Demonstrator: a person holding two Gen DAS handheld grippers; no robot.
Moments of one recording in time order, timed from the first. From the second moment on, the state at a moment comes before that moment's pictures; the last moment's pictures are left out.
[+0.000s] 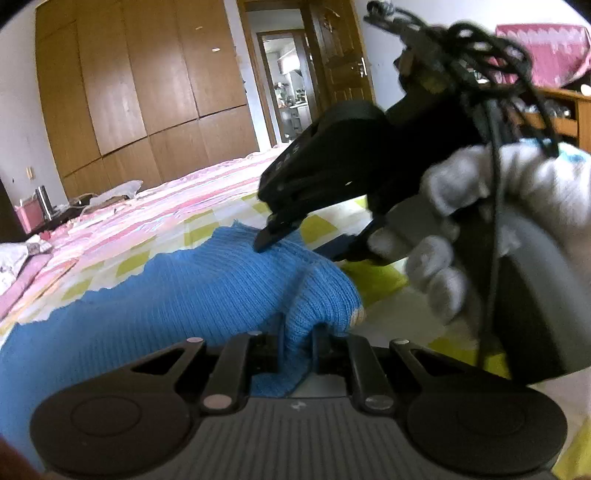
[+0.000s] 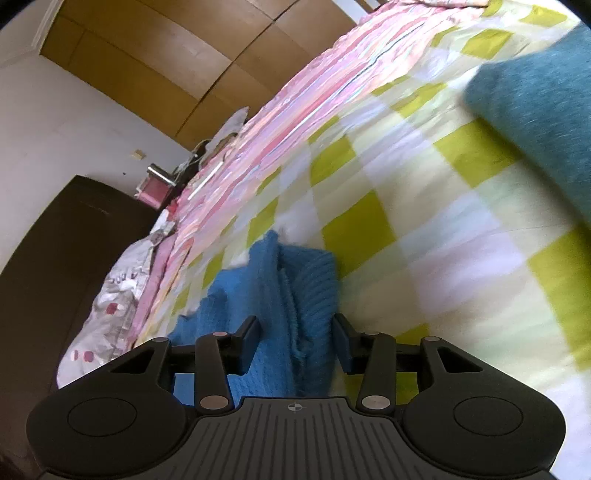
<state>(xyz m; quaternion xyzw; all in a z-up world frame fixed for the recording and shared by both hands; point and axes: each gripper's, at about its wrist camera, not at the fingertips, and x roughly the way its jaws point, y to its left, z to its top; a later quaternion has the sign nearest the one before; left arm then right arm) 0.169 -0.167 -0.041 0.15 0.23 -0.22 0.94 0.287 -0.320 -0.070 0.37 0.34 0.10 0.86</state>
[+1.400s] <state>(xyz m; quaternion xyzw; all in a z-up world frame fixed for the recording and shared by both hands) 0.181 -0.064 0.023 -0.04 0.21 -0.20 0.95 0.311 -0.261 0.002 0.37 0.32 0.12 0.87</state>
